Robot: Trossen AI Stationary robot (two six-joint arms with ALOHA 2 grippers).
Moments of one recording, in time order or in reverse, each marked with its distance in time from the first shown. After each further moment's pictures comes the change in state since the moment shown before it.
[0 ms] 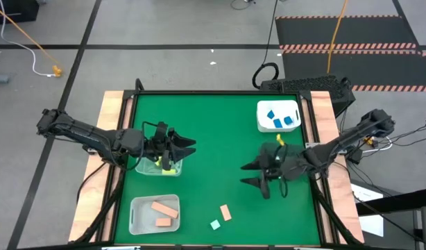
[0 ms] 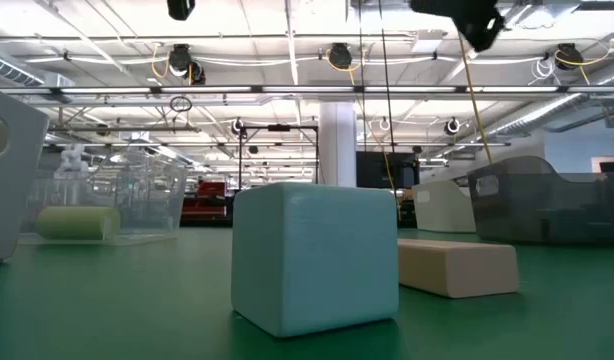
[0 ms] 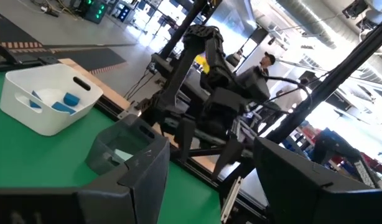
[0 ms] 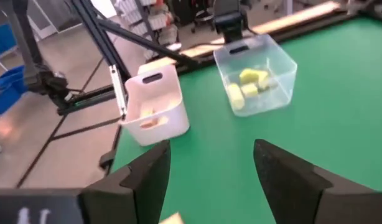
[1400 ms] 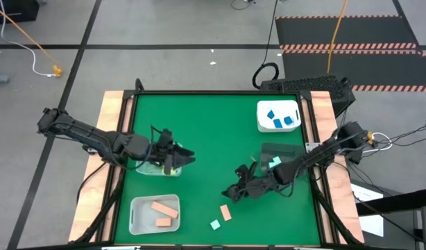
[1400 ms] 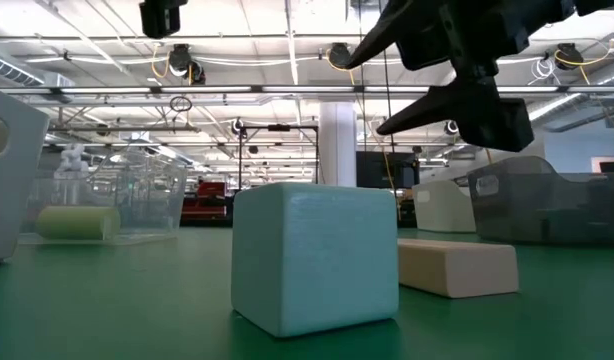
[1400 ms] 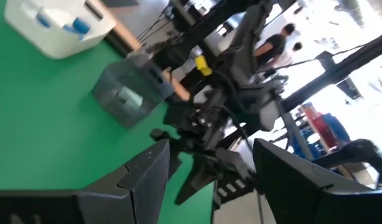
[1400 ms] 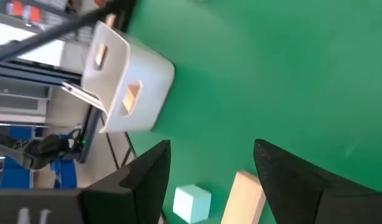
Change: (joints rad) left arm -0.035 0.000 0.000 -0.200 0.047 -0.232; right arm -0.012 0.471 0.140 0.080 -0.131 0.879
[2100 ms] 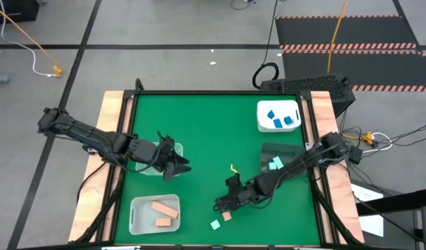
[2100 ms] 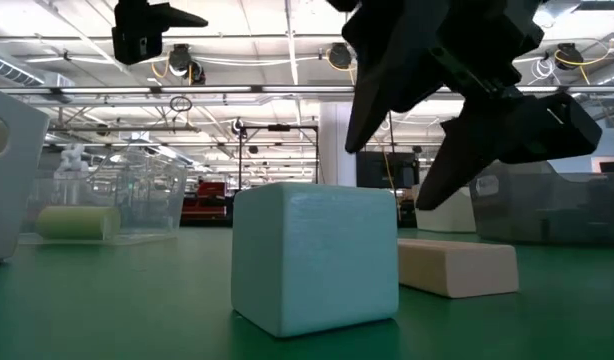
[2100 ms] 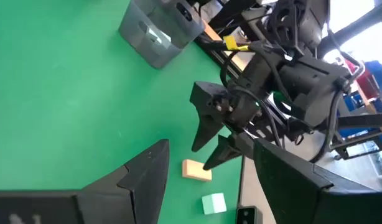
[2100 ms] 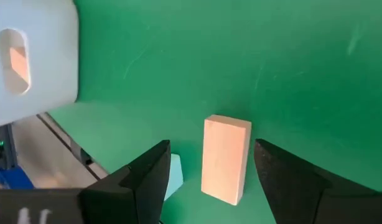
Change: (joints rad) left arm -0.014 0.000 0.000 -0.243 0.104 -0.017; right arm 0.006 0.257 0.353 -0.442 -0.240 0.260
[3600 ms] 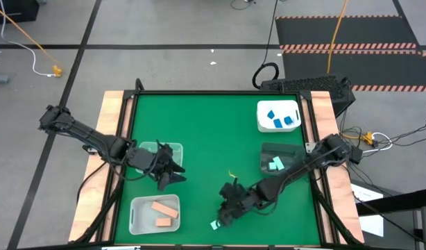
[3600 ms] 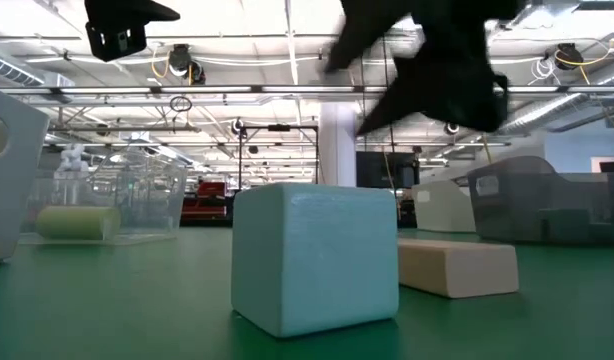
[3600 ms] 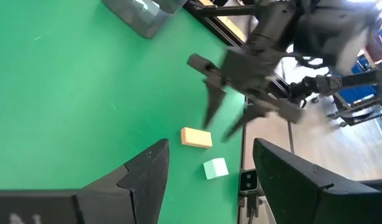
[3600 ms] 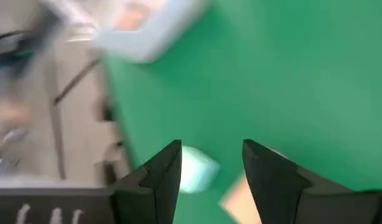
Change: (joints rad) left arm -0.098 0.000 0.000 -0.063 -0.002 0.028; right arm 0.059 -0.002 0.041 0.072 0.143 -0.502
